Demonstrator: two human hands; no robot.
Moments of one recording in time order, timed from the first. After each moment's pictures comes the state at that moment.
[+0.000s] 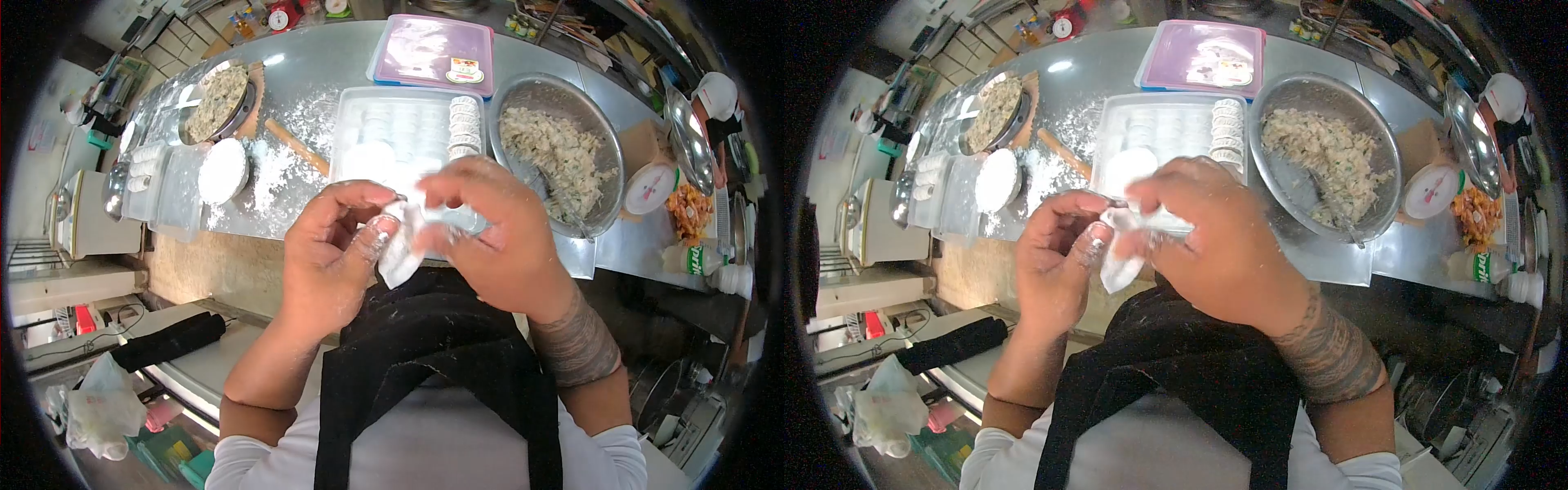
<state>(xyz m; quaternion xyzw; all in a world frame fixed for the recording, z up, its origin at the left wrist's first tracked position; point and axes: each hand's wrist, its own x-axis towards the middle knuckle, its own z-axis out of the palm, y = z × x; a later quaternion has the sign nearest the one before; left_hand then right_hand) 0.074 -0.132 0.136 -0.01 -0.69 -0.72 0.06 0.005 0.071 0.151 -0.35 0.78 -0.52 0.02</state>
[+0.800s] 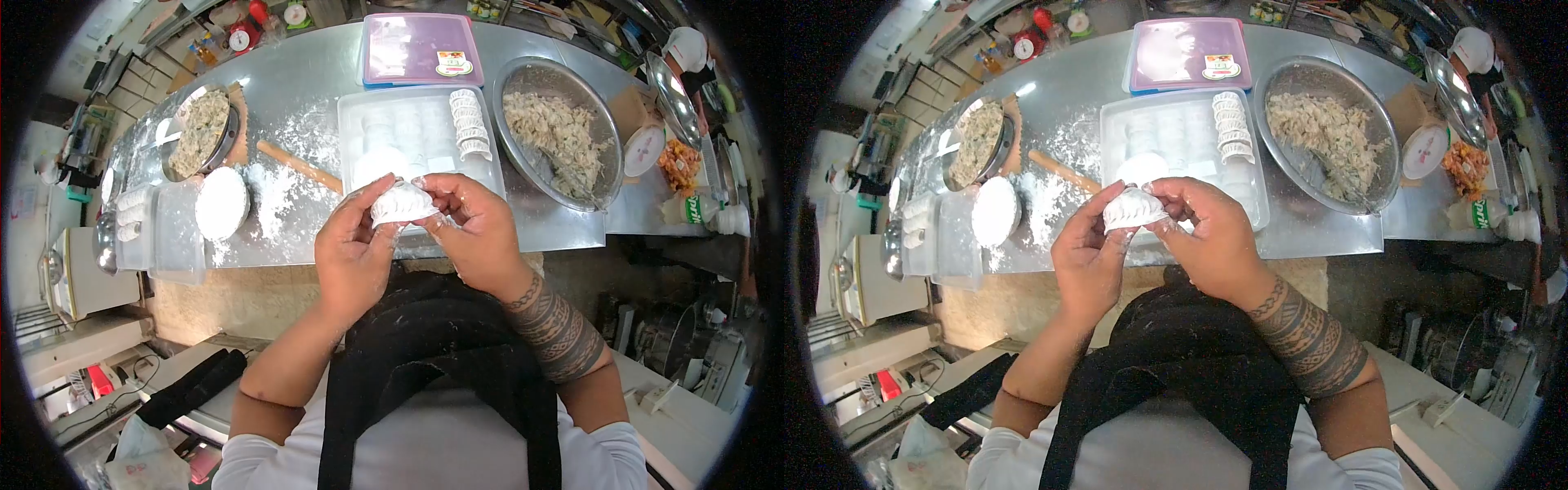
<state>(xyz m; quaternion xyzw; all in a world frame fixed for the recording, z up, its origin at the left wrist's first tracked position) 0.048 -0.187 0.071 -0.04 -0.69 -0.72 0.04 0.024 -0.010 0.073 -0.10 0.70 -0.70 0.05</state>
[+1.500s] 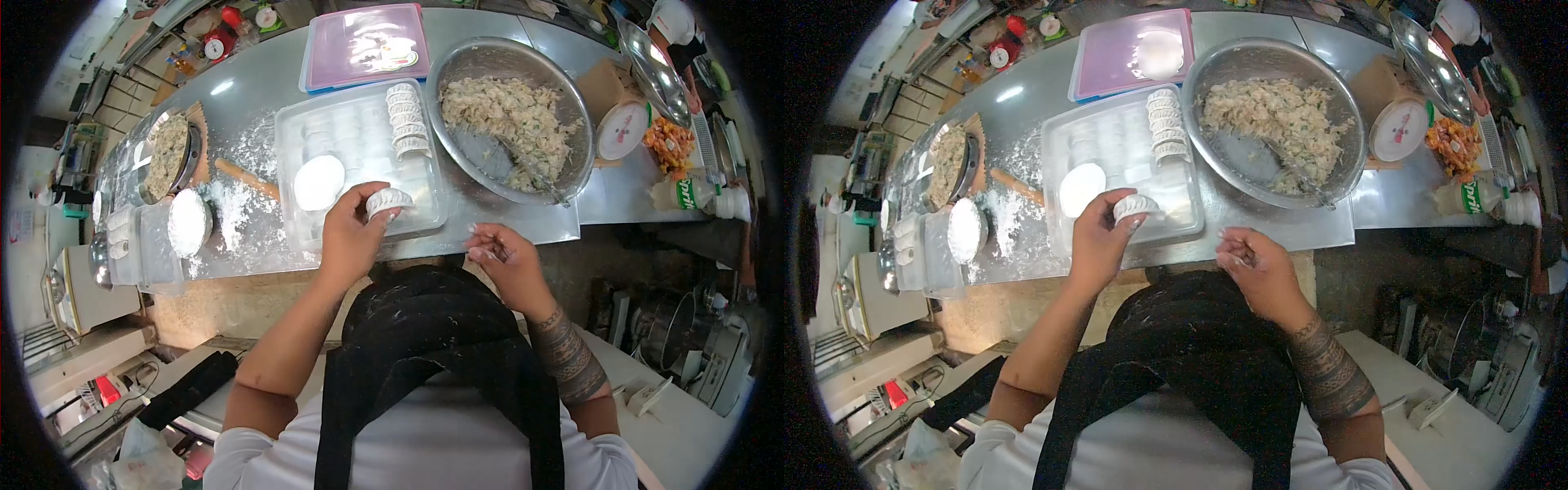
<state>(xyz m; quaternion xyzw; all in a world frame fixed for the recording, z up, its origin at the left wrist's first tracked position) 0.007 -0.092 0.009 0.03 -0.74 -0.67 -0.09 0.076 0.172 0.007 0.05 0.71 -0.68 0.14</state>
